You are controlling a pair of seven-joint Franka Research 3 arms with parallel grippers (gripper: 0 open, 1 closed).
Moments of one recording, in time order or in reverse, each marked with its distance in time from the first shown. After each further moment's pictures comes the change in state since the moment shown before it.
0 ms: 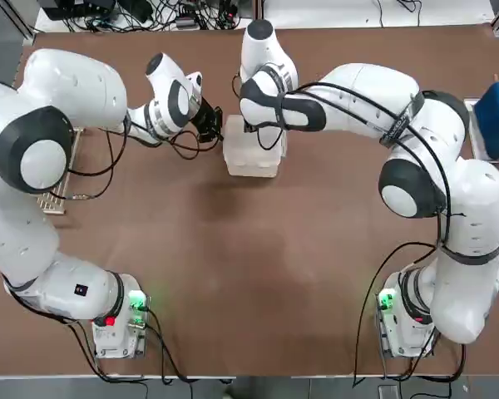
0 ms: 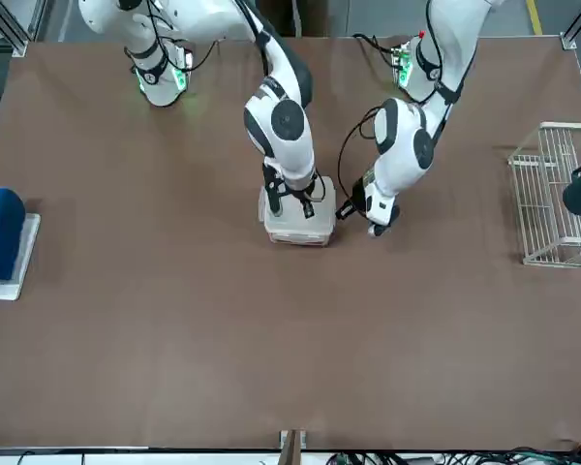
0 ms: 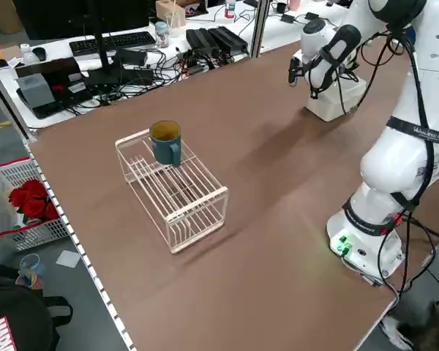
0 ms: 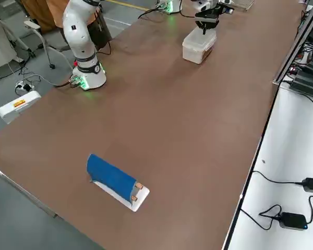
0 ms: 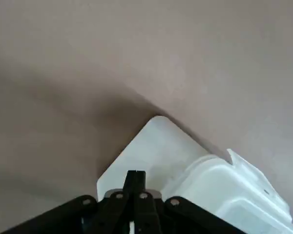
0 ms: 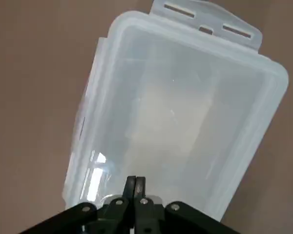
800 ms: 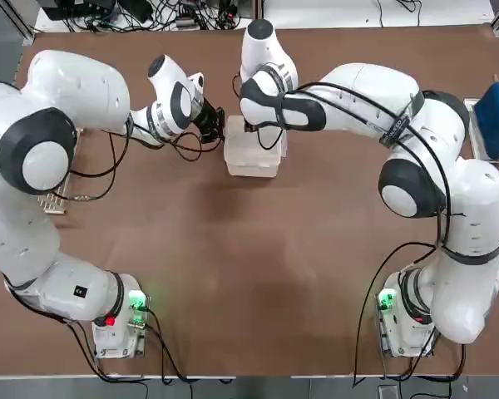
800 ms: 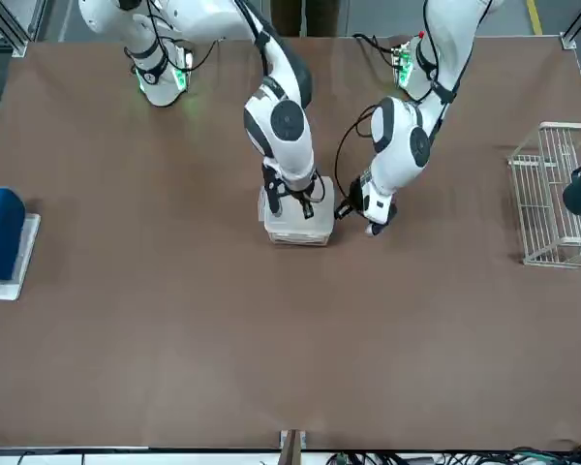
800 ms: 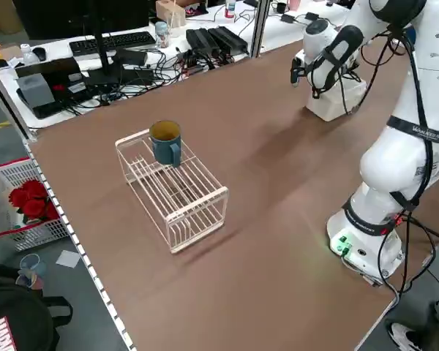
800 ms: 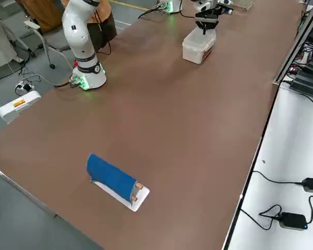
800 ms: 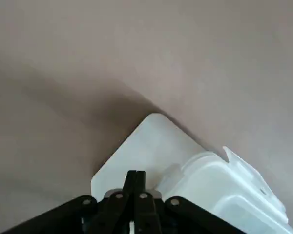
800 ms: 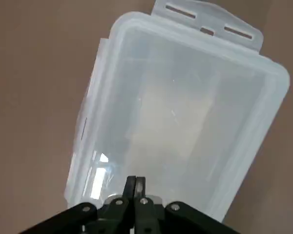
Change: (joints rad) left arm -0.024 0.006 0.007 0.004 -0.024 0.018 -0.009; right arm -0.001 0.000 -0.001 0.000 -0.001 0.000 0.000
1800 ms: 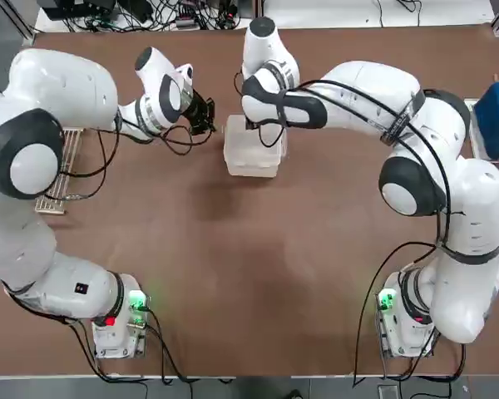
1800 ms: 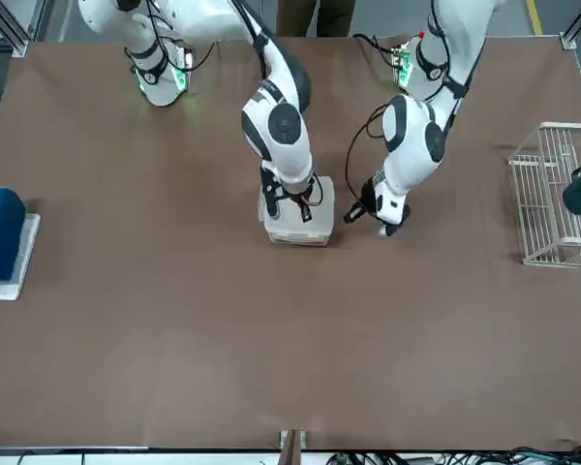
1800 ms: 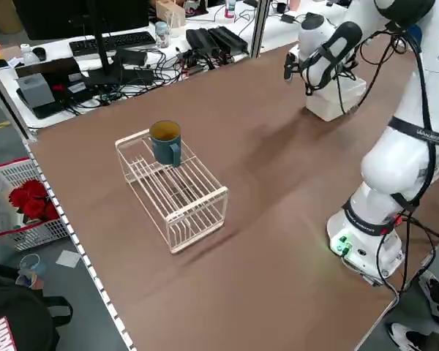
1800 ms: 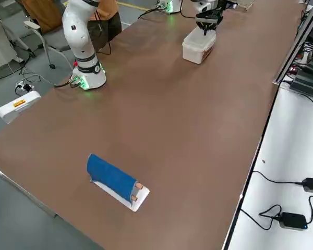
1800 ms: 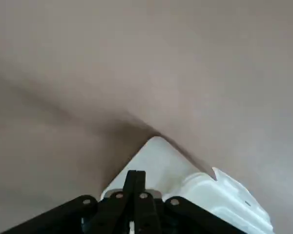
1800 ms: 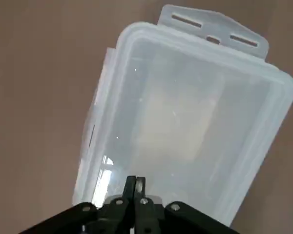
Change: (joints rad) left arm 0.087 -0.084 -0.003 -0.041 0.032 0.000 0.028; right arm -0.012 0.000 -0.001 0.003 0.000 -0.004 -0.001
